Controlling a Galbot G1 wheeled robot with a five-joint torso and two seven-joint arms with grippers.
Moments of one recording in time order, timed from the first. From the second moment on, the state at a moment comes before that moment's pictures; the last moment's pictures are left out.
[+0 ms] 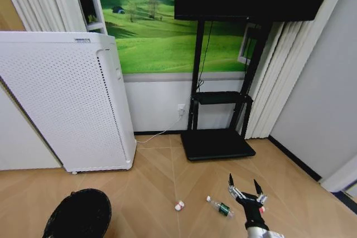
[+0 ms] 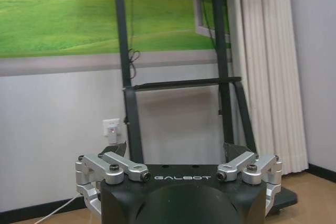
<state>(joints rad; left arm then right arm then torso) 2.08 -1.42 -1.09 -2.01 -0.70 -0.01 0.06 -1.89 1.56 0.64 2.18 0.17 0.24 0.11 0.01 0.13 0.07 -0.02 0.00</state>
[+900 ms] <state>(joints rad) 2.04 -1.47 -1.13 -2.15 -0.84 0.12 -0.03 -1.50 1.30 0.36 1.52 0.26 -0.06 0.07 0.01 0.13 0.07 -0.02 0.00</state>
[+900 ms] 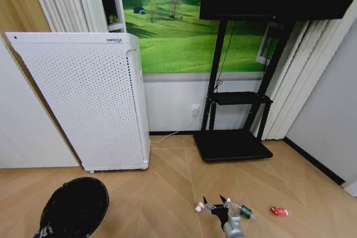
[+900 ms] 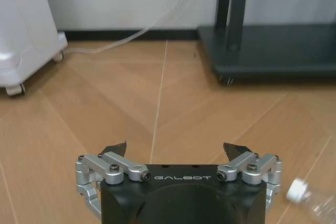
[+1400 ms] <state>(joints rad) 2.07 -1.51 -1.12 -2.20 -0.79 0.13 -0.06 -1.32 1.35 0.28 1.24 0.26 -0.08 0.05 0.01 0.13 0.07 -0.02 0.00</state>
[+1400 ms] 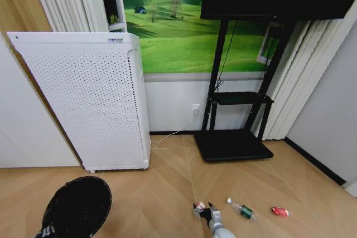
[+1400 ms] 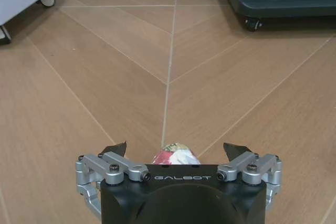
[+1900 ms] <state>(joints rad) 2.08 -1.52 -1.10 -2.22 -0.79 0.13 -0.05 -1.25 1.39 0.27 1.10 0.22 -0.12 0.13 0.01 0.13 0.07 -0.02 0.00</state>
